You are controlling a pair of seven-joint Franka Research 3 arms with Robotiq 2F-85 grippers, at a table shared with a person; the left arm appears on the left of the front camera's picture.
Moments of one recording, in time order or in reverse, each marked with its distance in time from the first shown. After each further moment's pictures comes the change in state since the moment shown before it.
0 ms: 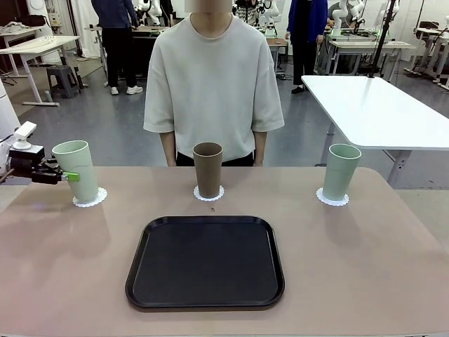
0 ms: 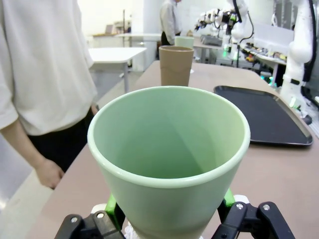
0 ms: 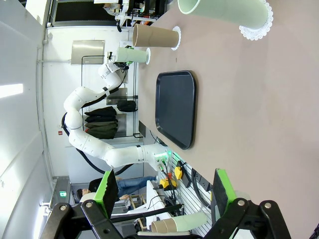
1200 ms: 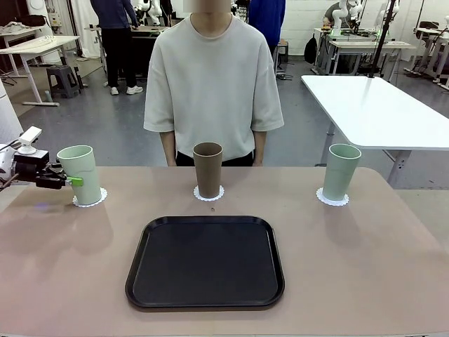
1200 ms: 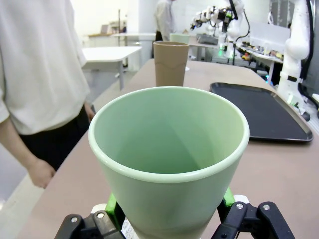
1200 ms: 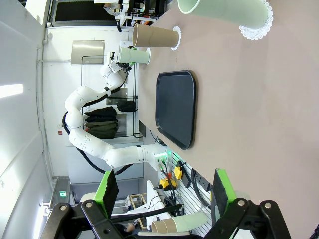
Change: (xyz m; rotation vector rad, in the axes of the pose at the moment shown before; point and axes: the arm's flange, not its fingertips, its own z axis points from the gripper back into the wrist) left arm -0.011 -0.001 -0.011 -0.022 0.003 -0.007; right arm 0.000 0.000 0.000 0.000 0.000 0.000
